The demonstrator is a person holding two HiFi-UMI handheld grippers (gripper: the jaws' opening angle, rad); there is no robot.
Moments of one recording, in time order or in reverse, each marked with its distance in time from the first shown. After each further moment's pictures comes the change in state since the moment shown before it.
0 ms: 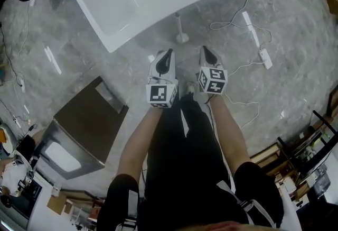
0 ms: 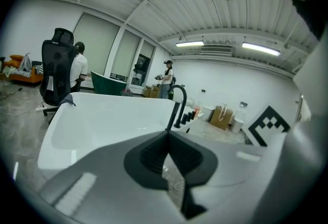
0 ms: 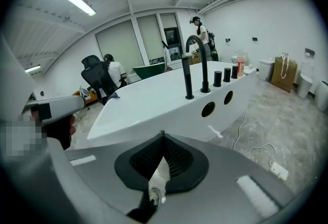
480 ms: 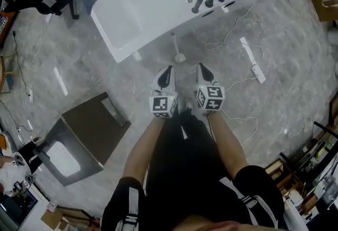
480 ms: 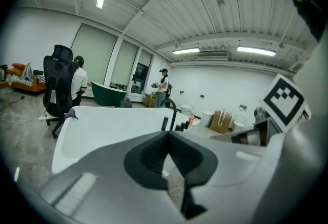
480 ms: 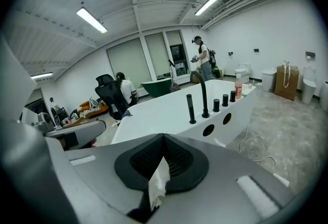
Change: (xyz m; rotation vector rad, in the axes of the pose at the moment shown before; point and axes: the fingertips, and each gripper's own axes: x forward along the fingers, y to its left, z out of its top) left arm -0.068 -0.069 0.059 0.034 -0.068 0.017; right arm -0.139 0.019 0.065 -0.022 -0.160 0.070
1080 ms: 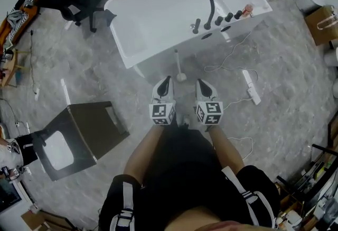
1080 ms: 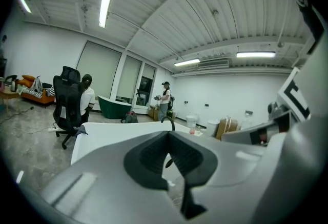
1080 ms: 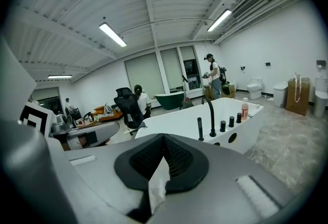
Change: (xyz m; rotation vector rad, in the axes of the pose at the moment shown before) left arm -0.090 -0.047 0.077 0.024 -0.120 0.080; right arm -0.135 0.041 0.055 -0.093 -0.149 0.120
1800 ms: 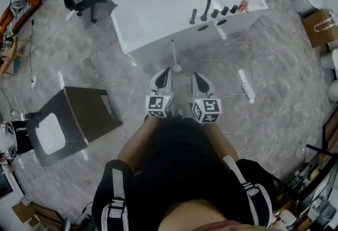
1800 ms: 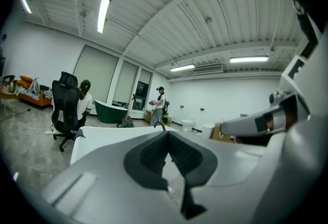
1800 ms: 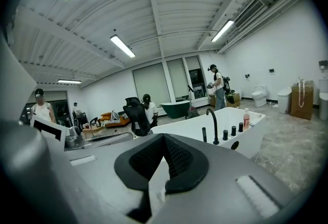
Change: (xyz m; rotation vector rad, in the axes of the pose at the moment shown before) left arm -0.061 -0.053 0.018 0.015 -0.055 -0.035; right arm -0.093 0.032 0.027 -0.028 -0.112 0.060
